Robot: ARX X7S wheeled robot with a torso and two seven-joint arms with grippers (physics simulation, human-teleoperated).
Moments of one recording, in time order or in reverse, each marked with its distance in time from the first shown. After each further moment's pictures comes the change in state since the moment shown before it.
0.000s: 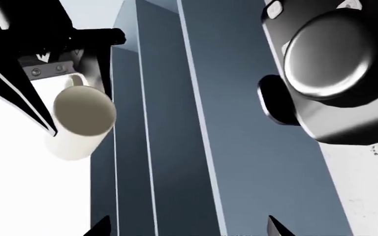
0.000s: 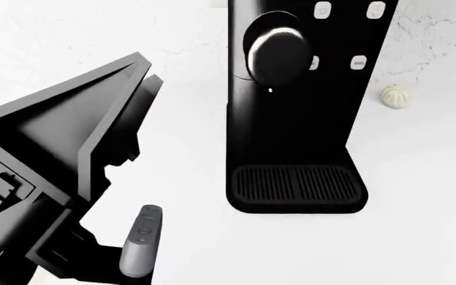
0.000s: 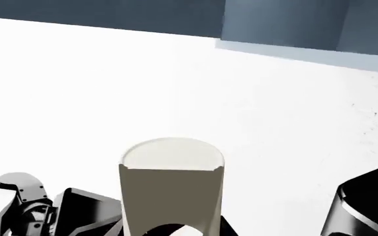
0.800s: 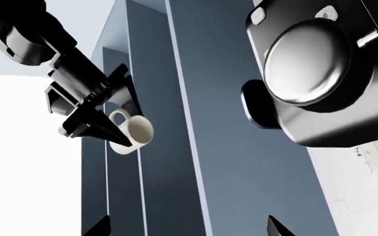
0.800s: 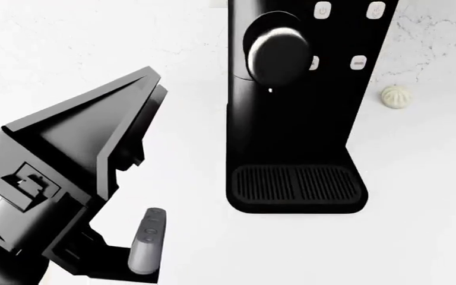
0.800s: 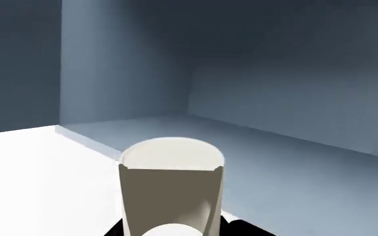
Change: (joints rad) left arm 0.040 0.026 0.012 -0.038 0.027 -0.005 -0.008; right arm 0.337 -0.252 -0.187 0.465 -0.830 -0.072 -0.271
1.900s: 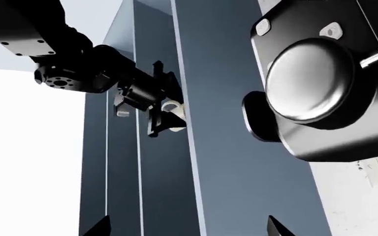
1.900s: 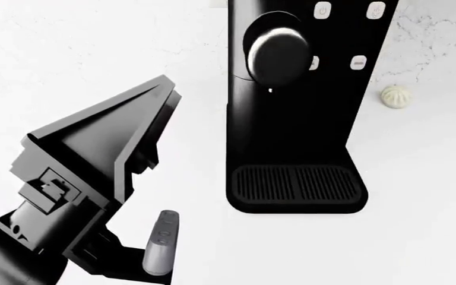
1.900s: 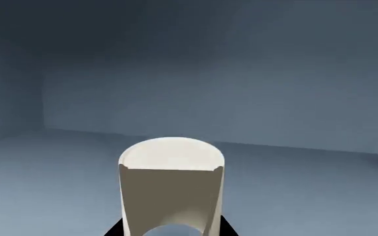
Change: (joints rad) left arm 0.033 0.067 0.004 -0.038 0.016 -0.001 -0.028; right arm 0.113 -0.441 0.539 0.810 -1.494 -0.342 -0.424
